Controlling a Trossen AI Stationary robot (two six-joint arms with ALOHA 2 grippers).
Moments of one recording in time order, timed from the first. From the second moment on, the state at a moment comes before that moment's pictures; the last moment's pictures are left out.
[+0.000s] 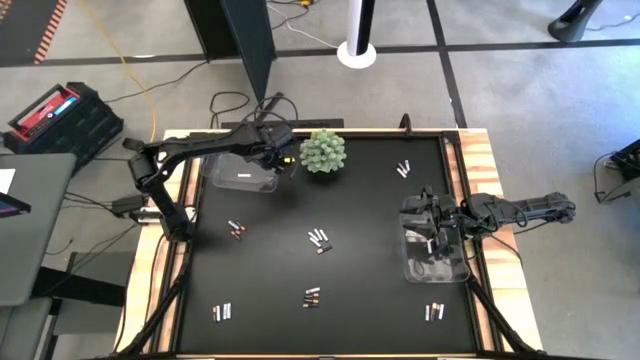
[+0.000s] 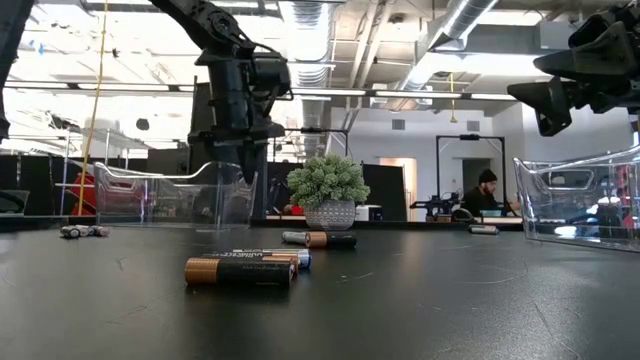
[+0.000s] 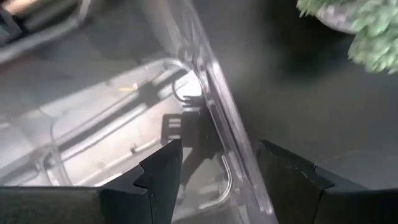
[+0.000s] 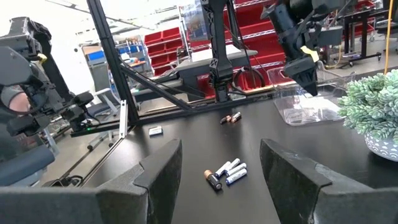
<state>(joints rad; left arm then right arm) 0.52 1.70 1.28 -0.84 -0.22 -0.52 0.15 0.00 0.01 0.04 0.12 0.22</state>
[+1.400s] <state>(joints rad) 0.01 1.62 1.26 -1.05 -0.16 -0.26 0.15 0.00 0.01 0.04 0.12 0.22</state>
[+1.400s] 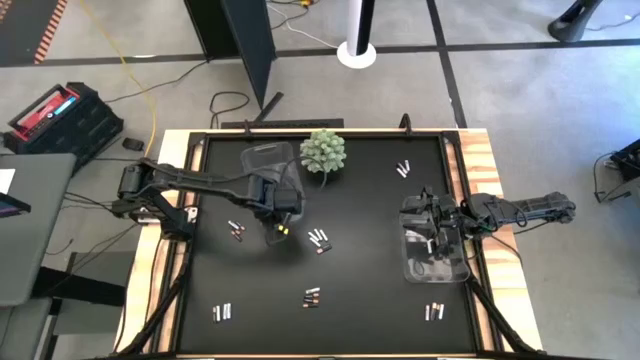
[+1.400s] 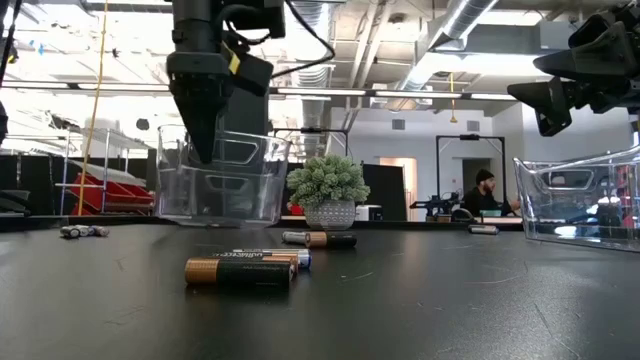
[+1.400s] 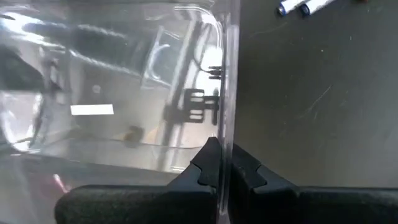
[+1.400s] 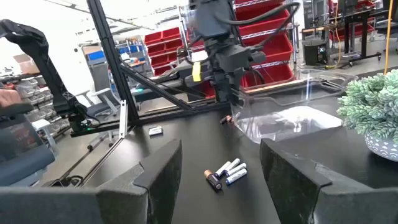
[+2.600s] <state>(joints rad) -0.09 1.60 1.09 -0.98 -0.27 -0.10 0.15 0.00 0.01 0.04 0.12 0.22</state>
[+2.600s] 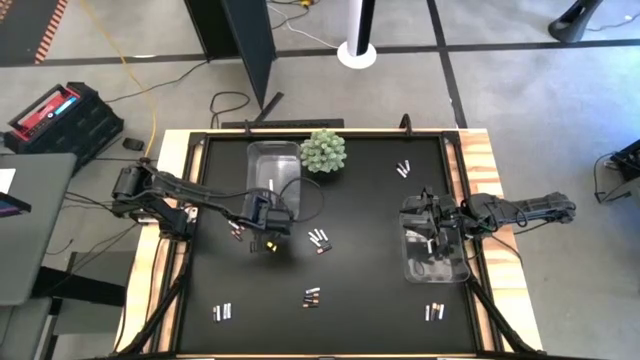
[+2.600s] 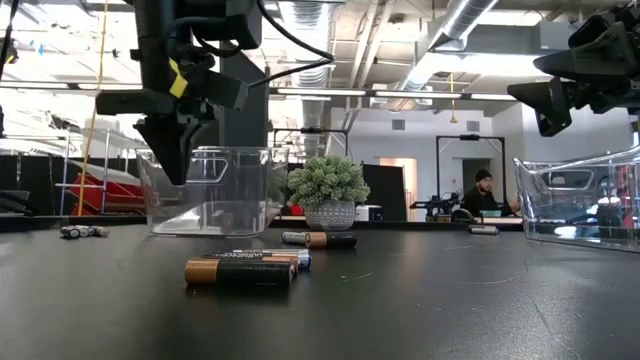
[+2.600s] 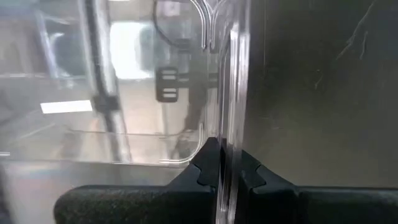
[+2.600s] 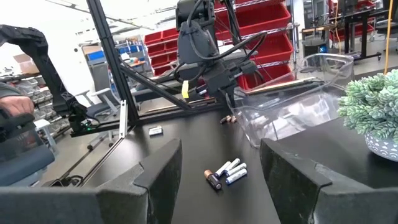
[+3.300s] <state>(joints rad) -0.03 1.58 1.12 -1.00 -0.21 -0.07 0.15 0.00 0.01 0.04 0.12 0.22</state>
